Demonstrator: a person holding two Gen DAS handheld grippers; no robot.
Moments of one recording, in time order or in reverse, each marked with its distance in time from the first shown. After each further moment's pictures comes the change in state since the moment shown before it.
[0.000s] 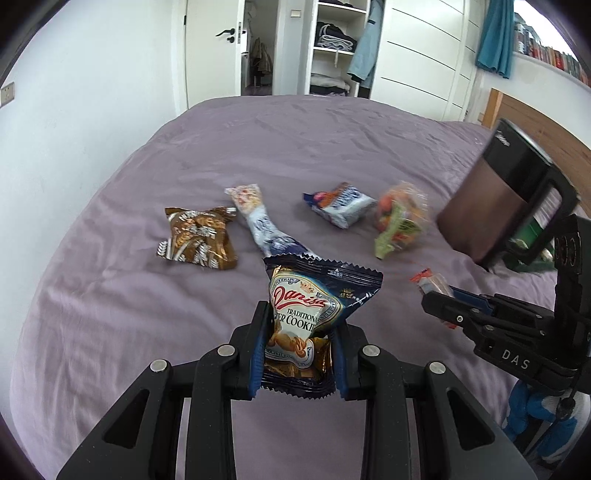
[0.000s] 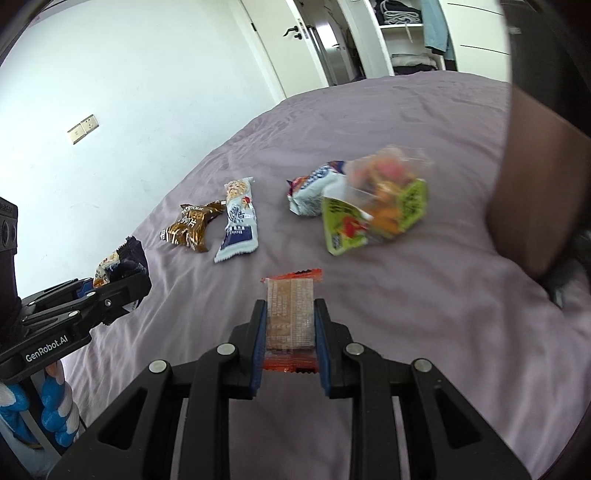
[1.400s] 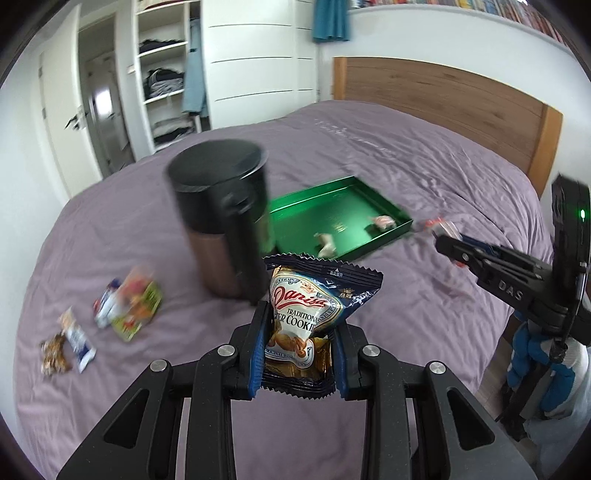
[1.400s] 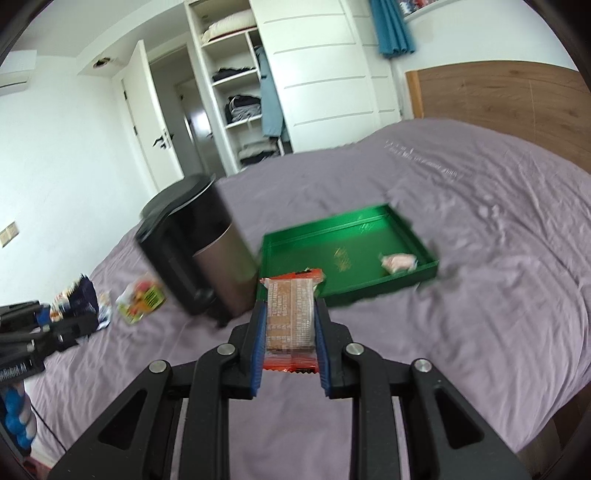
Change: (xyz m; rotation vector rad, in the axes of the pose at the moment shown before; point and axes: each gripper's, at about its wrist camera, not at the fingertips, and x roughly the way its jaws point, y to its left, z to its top) left arm -0.089 -0.335 0.026 0.426 -0.062 -0.265; right arm -0.304 -0.216 -0.040 0.196 -0.371 -0.428
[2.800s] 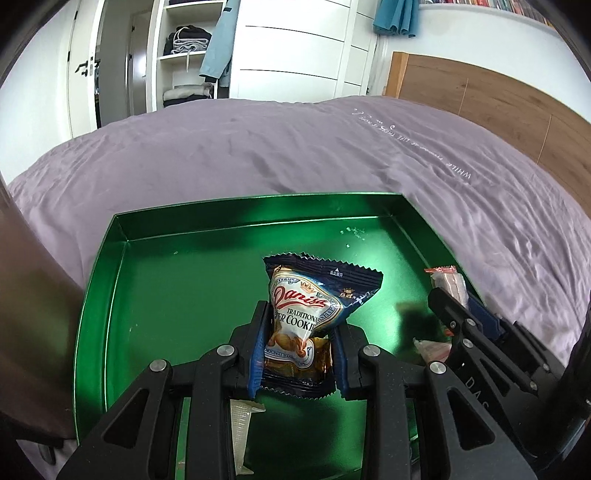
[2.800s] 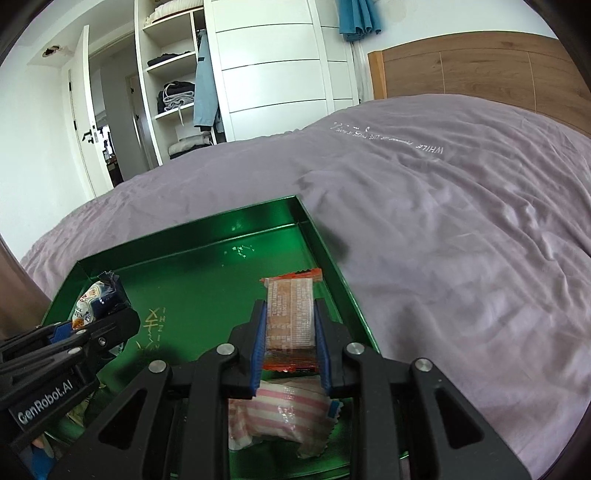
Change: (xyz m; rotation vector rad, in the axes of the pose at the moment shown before) left arm 0.321 -0.056 0.085 -0.266 -0.014 0.084; right arm 0.267 -0.167 0.029 -0.010 0.016 -0.175
